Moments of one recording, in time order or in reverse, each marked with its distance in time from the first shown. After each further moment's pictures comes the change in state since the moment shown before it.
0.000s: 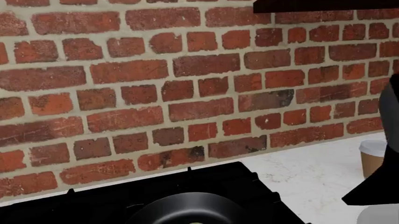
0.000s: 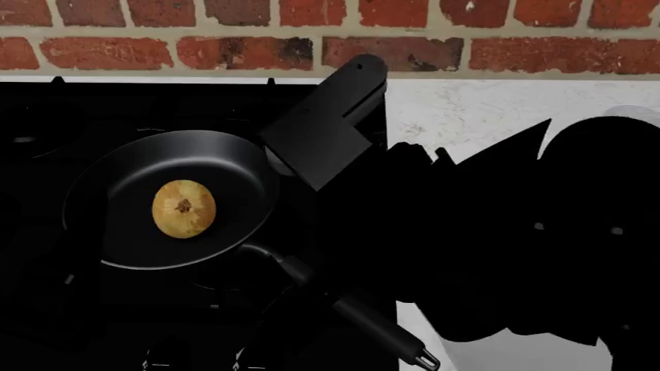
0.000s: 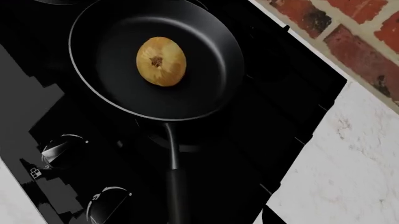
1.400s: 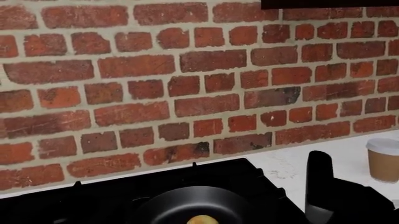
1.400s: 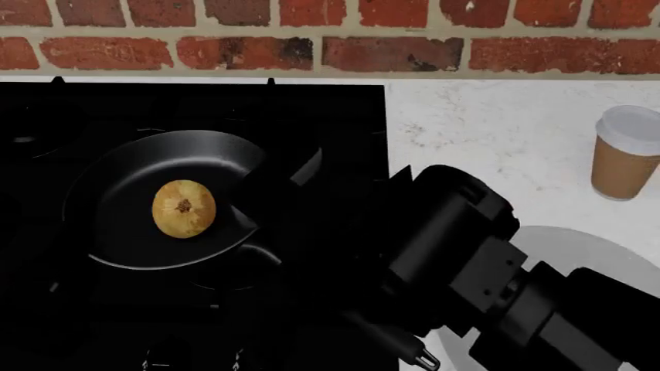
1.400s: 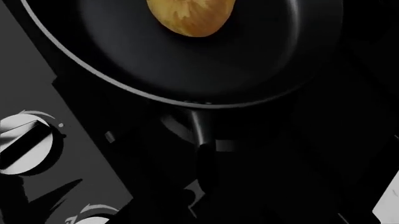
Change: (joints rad) left arm 0.074 -0.063 0.006 0.000 0.023 0.094 0.019; right arm -0.031 -0.209 -0.365 0.362 -0.422 -0.242 -0.457
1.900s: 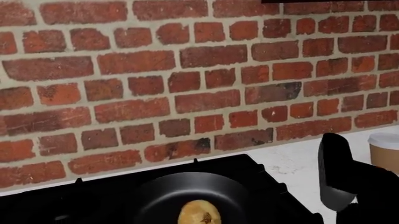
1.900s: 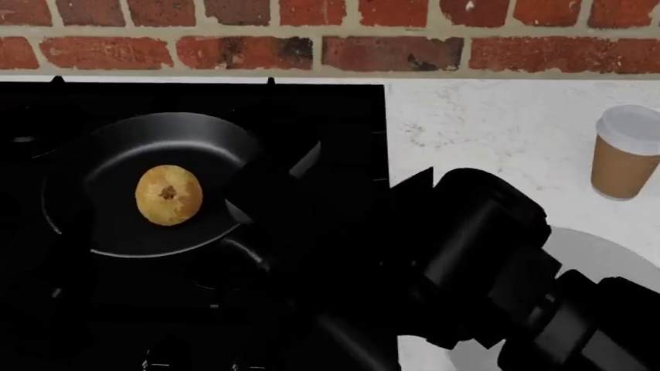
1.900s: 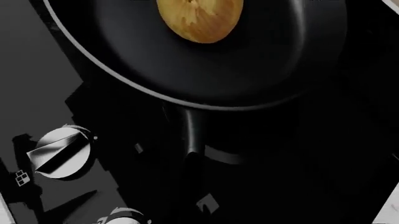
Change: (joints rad) left arm 0.025 -0.019 0.021 -0.004 0.035 0.029 0.022; right arm -0.009 0.064 0.049 -0.122 0.070 -0.021 0.045
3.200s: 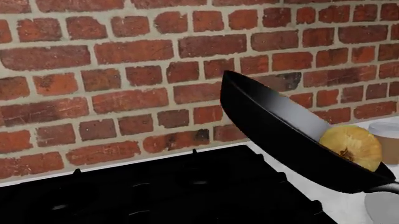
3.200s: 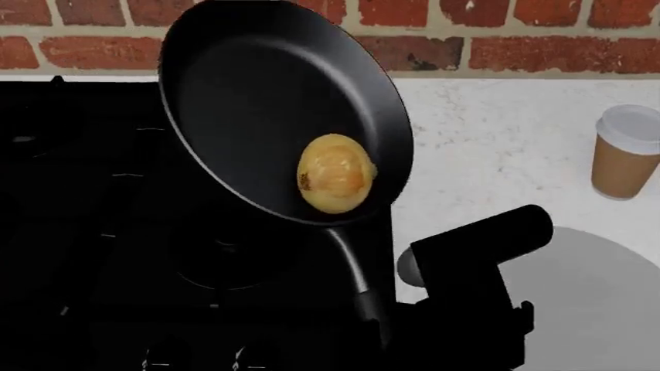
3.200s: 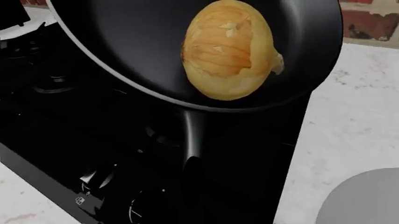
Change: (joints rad) left arm 0.084 -0.029 0.047 -0.005 0.088 0.086 0.051; right arm -0.592 0.524 0.539 -0.722 0.491 -0.372 0.609
